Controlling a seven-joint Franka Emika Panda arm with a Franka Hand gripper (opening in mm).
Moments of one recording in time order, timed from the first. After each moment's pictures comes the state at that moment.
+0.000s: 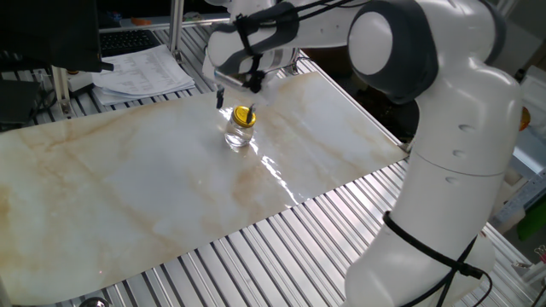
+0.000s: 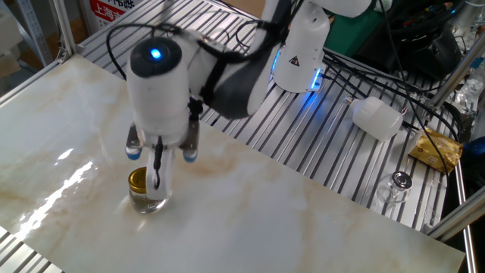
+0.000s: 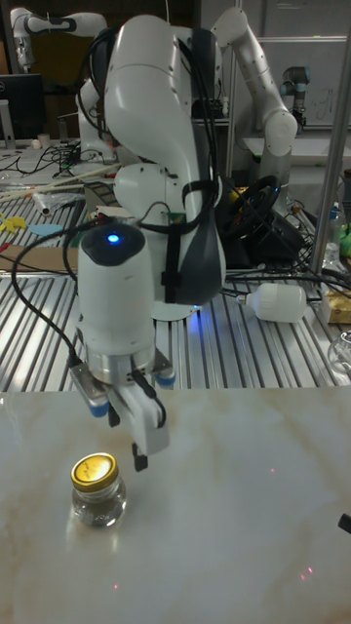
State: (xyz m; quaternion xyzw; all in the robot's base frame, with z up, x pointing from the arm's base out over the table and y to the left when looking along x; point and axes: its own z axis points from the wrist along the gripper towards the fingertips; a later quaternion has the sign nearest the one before) arm 0.600 -0.059 0.185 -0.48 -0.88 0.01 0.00
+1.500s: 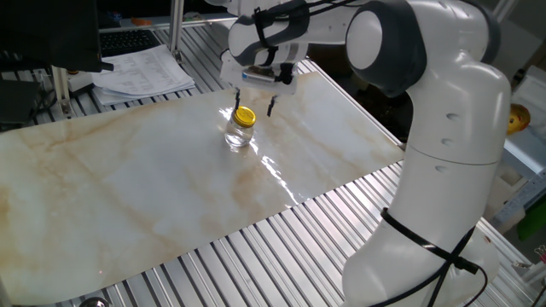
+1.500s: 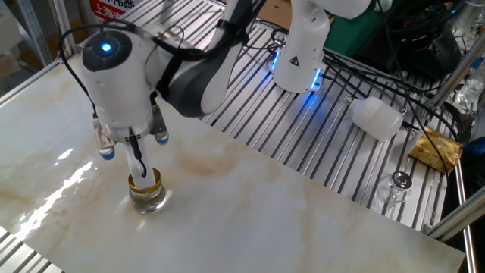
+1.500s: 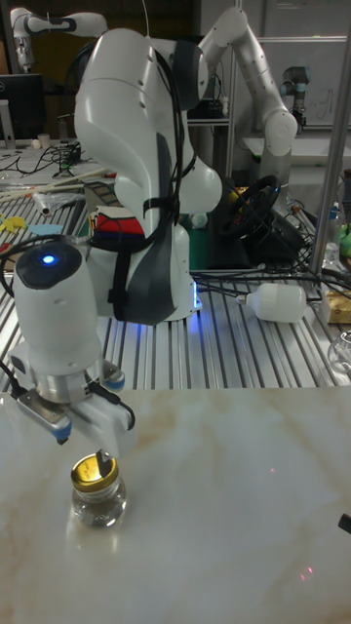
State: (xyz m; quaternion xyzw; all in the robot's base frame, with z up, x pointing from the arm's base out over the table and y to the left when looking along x) arm 0.611 -0.125 0.166 -0.32 -0.95 0.02 0.02
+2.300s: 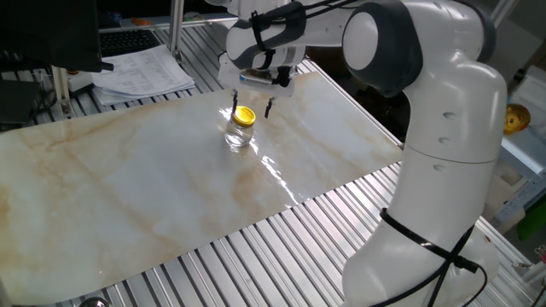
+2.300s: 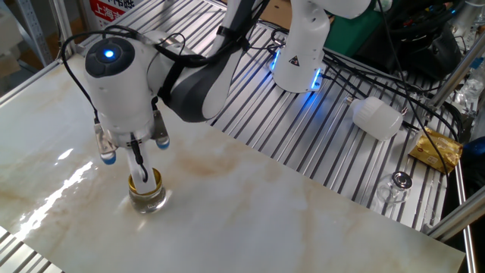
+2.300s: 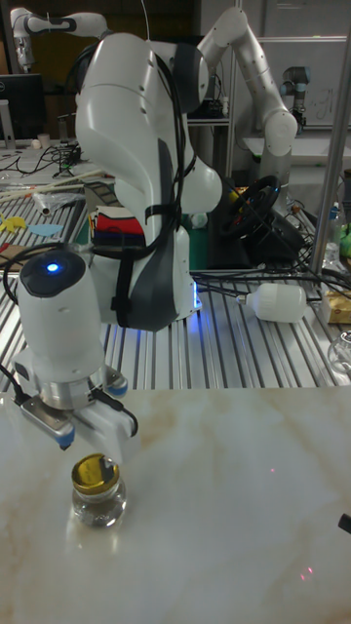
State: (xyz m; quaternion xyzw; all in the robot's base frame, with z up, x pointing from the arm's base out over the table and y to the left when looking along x) arm 0.614 -0.121 0.157 -0.32 -0.95 0.01 0.02
